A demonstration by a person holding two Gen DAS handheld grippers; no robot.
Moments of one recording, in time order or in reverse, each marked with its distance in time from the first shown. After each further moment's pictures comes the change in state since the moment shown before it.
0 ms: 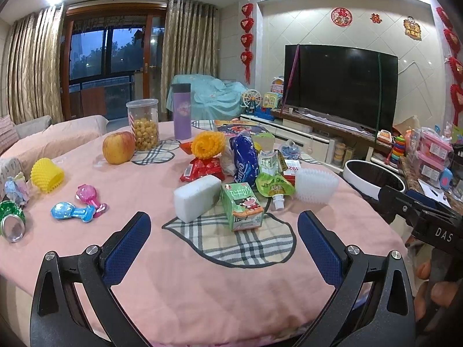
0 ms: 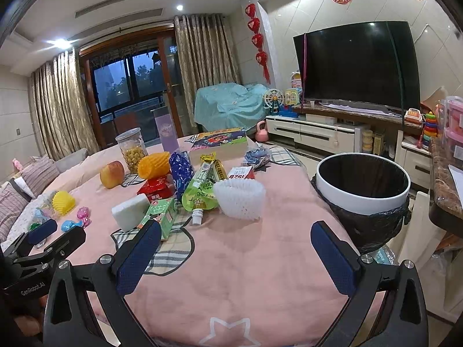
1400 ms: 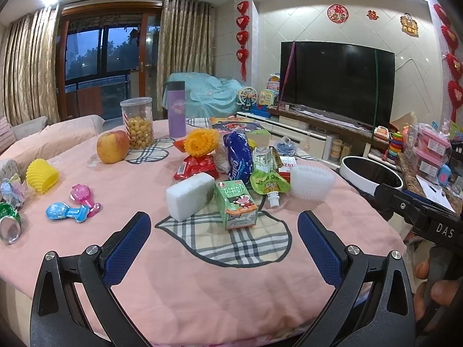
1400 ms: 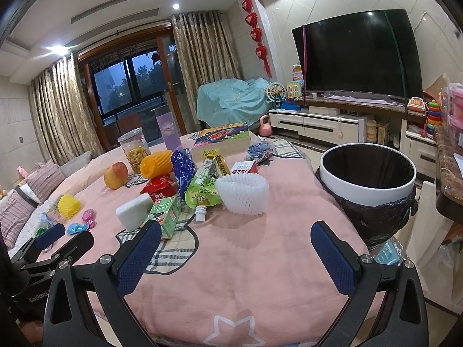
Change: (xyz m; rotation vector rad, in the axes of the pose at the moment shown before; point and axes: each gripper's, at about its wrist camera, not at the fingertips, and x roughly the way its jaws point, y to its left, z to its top) left arm 0.003 -0.006 0.000 0.012 0.017 -0.015; right arm 0.005 -0.003 -0.001 0.049 0.030 0.036
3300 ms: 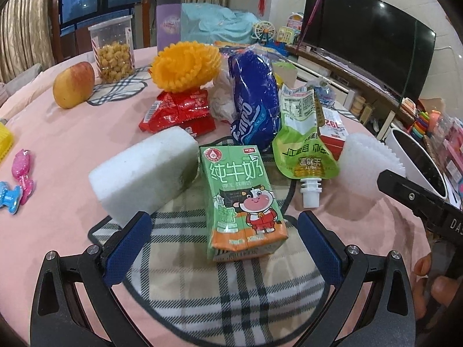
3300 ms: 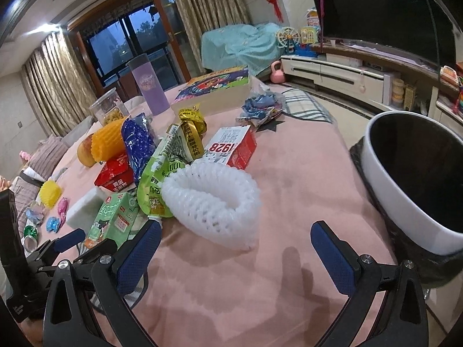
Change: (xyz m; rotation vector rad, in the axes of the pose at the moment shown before) left arm 0.162 -0.012 0.008 -0.084 0.370 0.035; right arm 0.142 -0.047 0.031 0.012 0.302 0.089
